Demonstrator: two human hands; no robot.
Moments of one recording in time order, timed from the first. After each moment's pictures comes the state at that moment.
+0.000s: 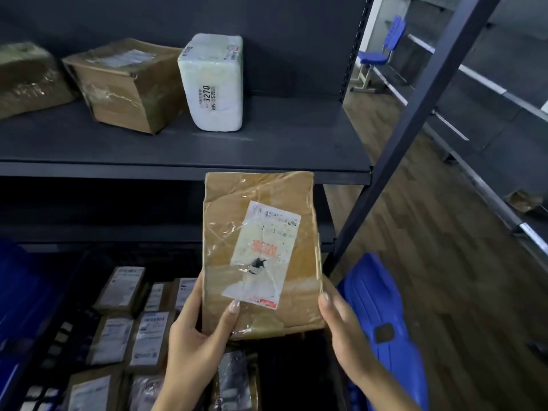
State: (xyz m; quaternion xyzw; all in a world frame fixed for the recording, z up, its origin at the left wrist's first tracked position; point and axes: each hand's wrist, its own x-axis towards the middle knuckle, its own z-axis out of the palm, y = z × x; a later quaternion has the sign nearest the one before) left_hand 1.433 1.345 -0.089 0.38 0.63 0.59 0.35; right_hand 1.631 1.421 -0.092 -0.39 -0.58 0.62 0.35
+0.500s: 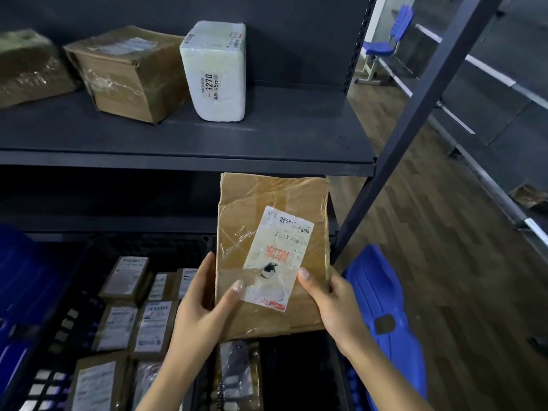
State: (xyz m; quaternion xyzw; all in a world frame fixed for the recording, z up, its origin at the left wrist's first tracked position) left_hand 1.421 1.352 -0.093 0.37 0.63 0.54 0.41; right_hand 1.618 1.430 -0.087 -0.47 -0.54 0.59 0.38
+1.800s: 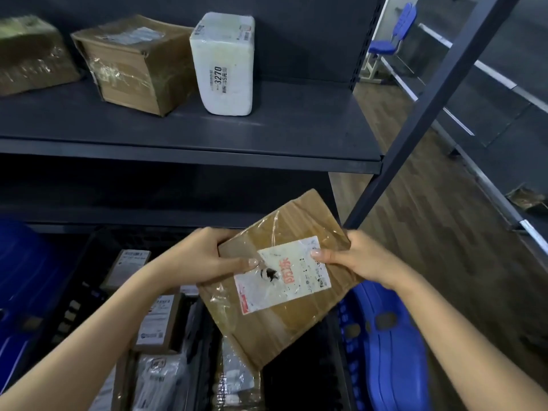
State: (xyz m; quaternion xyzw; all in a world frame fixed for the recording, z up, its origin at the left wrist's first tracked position) left_hand 1.361 1.419 -0.035 0.63 0.62 0.23 0.40; right_hand 1.644 1.510 -0.044 -0.49 -0.69 0.52 0.10
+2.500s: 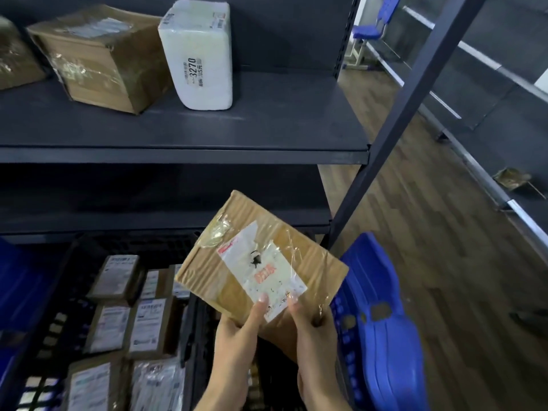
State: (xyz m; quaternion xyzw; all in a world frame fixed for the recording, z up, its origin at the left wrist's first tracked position) left_hand 1.479 1.353 -0.114 0.12 0.59 0.54 0.58; right_hand 1.583 1.375 -0.135 -0.61 -0.24 0.59 0.47
